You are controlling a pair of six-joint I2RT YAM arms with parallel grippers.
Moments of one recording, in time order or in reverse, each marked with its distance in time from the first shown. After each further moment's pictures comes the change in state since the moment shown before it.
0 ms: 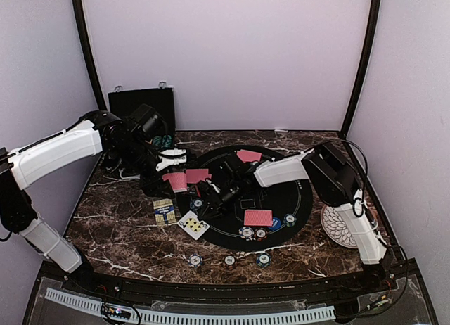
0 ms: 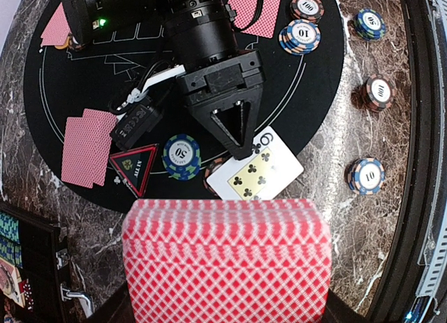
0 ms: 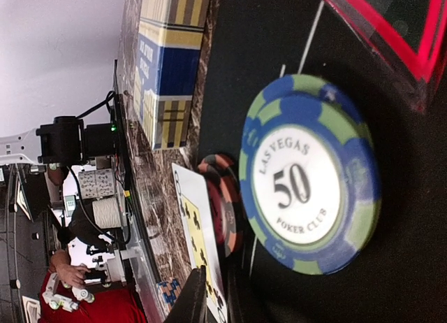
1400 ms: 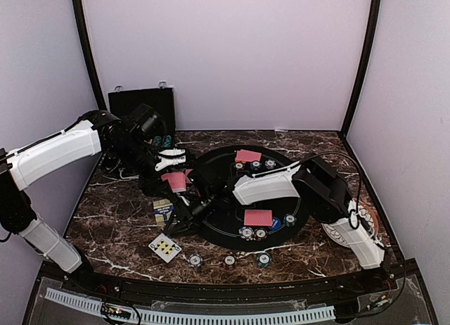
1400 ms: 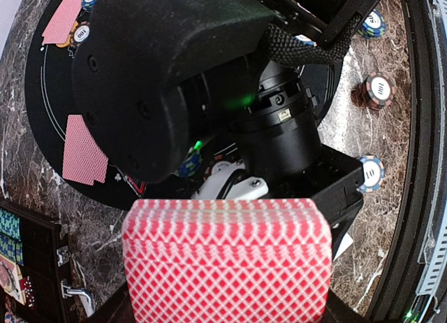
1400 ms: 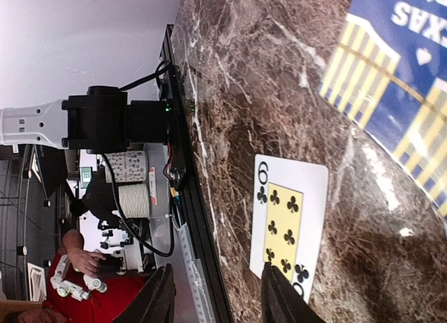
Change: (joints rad) left arm 0.000 -0.009 0.000 -0.009 -0.007 0.000; right arm 0.206 0.021 0.094 0.201 0.000 0.248
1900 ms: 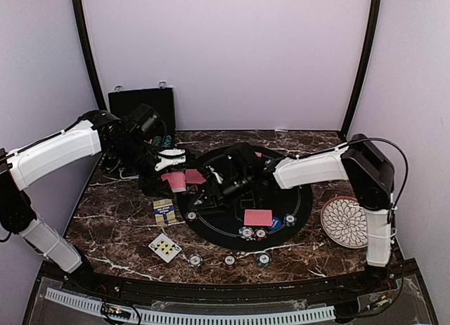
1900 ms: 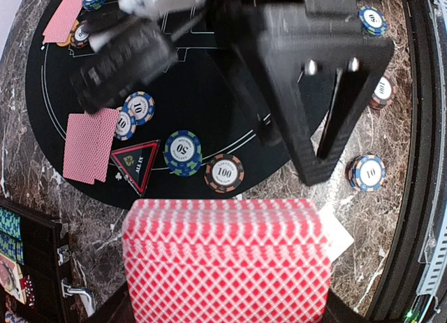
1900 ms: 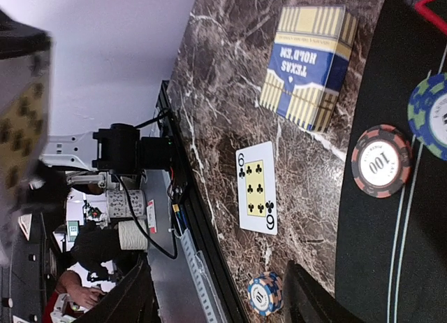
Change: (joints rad) left arm 0.000 0.000 0.000 0.000 -0.003 0.000; right arm -0.121 -0.357 -0.385 0.082 0.137 0.018
